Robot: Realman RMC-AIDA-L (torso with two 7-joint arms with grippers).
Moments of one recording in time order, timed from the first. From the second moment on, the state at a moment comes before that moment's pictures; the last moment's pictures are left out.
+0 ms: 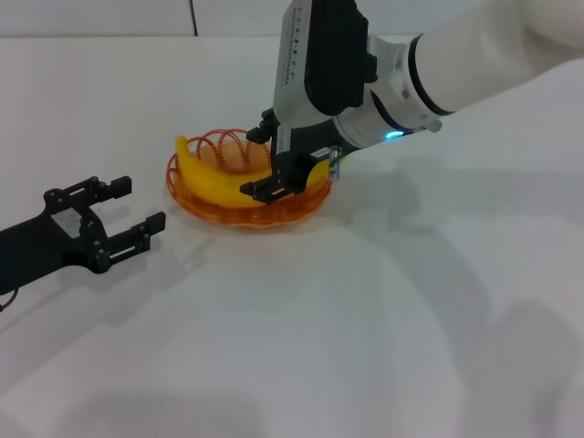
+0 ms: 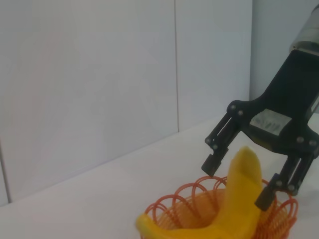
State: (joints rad) left arm -0.35 -2.03 0.86 0.49 1.63 1.34 -0.92; right arm 0.87 2.05 -1.70 -0.83 -2.09 -0.91 1.87
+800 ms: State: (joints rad) left arm -0.35 -2.03 0.86 0.49 1.63 1.34 -0.92; right arm 0.67 2.04 -1.55 -1.11 -1.97 -1.12 1.77
